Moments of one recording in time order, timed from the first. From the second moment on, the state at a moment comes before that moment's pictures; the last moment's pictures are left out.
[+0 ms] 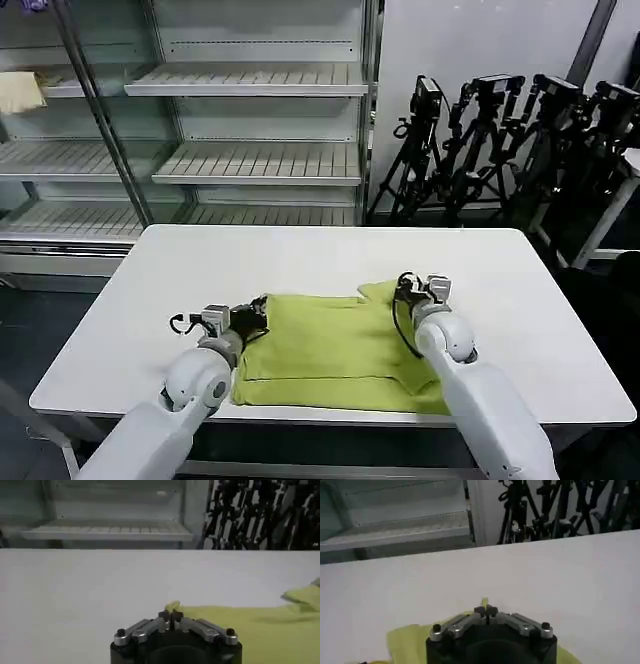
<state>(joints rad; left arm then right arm) 0.86 -1.05 -0.08 -1.79 -0.77 0.52 -0.39 -0.70 1.20 0.15 1.55 0.71 -0.52 0.37</state>
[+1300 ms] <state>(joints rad) 1.16 -0.86 -0.28 -2.11 -0.72 0.56 -0.16 -1.34 1.10 0.51 2.16 0.62 -0.45 0.24</state>
